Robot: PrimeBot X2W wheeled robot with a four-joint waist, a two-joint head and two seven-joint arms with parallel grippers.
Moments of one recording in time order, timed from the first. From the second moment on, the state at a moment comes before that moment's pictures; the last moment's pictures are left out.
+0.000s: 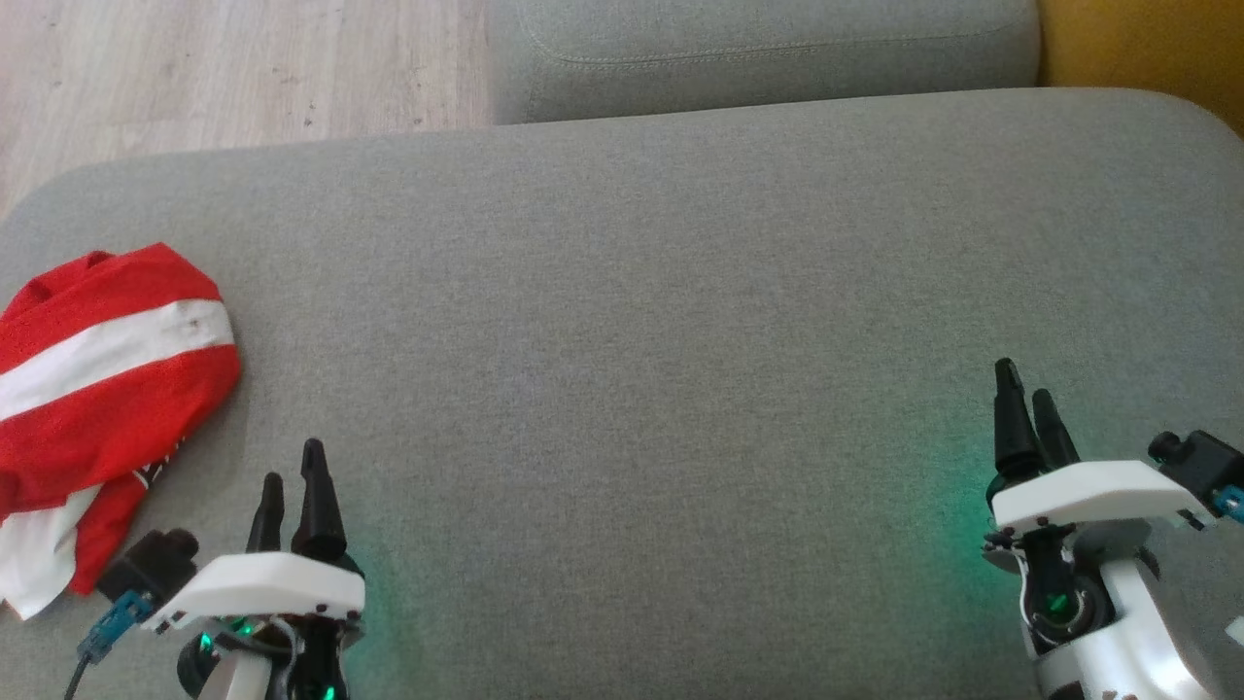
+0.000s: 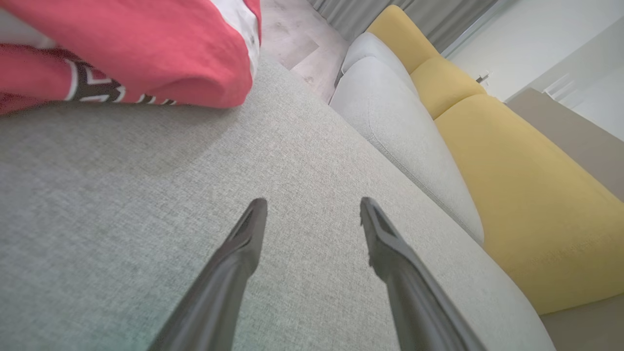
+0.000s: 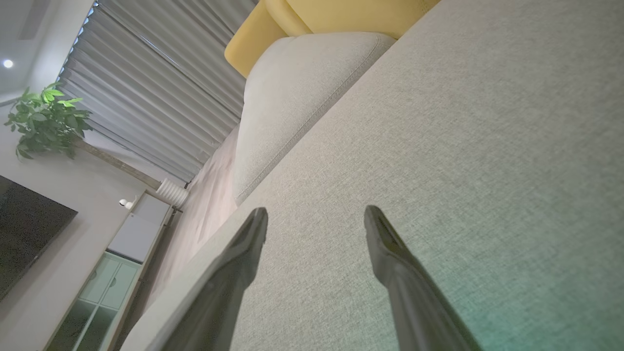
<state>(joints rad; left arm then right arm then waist) -0.17 0.08 -0.07 0.51 -0.87 -0.12 -0.07 -0.24 -0.10 0.02 0.57 0.87 0.13 -0.07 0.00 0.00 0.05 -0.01</state>
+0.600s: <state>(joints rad) -0.18 0.08 -0.07 0.53 -0.62 -0.11 -0.12 -0.30 -0.10 0.06 0.64 0.62 0.13 -0.12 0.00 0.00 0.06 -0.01</state>
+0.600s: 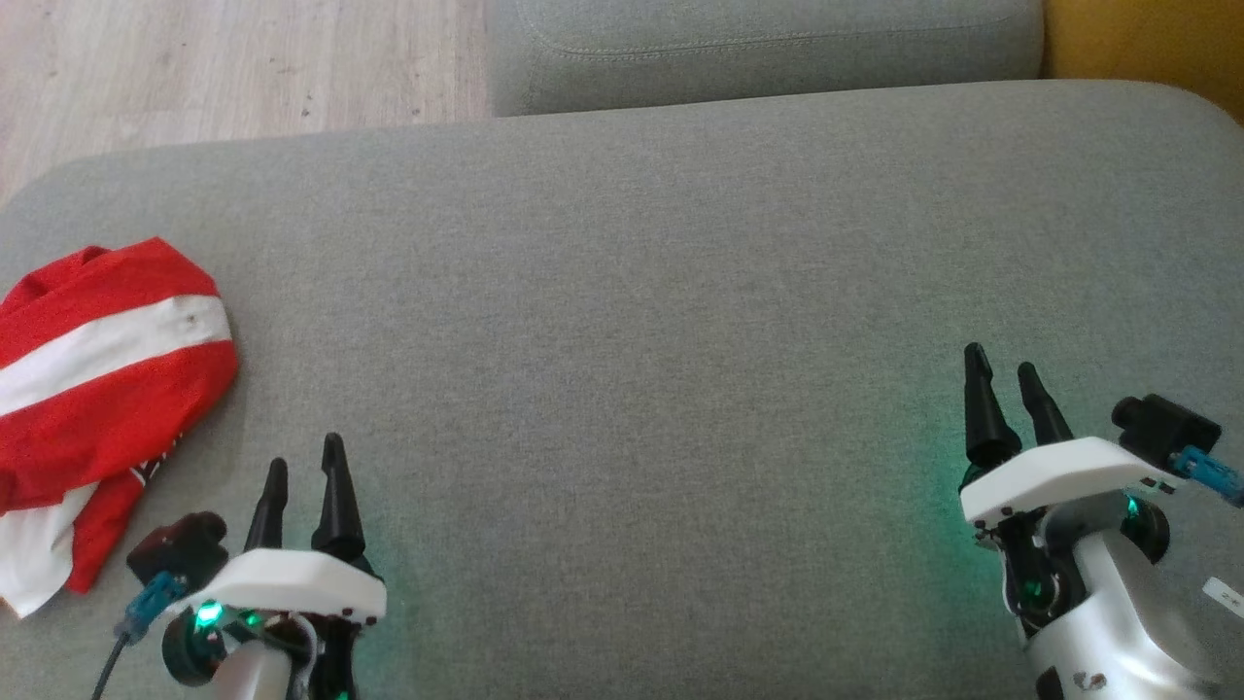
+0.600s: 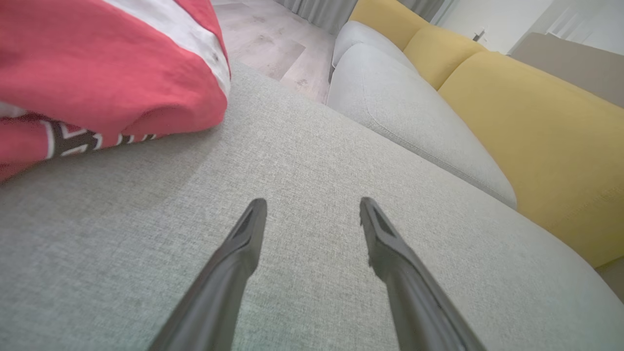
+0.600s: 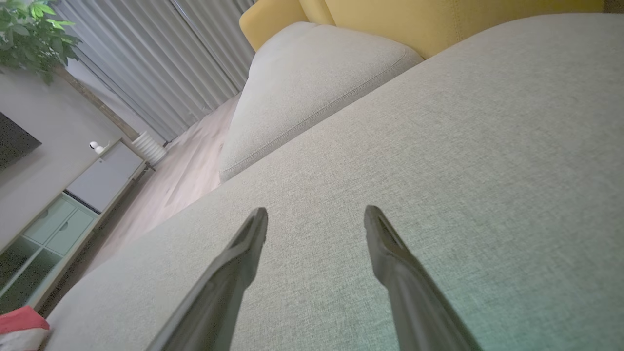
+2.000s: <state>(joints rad) -0.22 0.07 -0.10 0.59 -0.09 -0.03 -0.24 -0.37 -0.08 0.03 0.68 0.04 0.13 -0.24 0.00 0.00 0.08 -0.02</state>
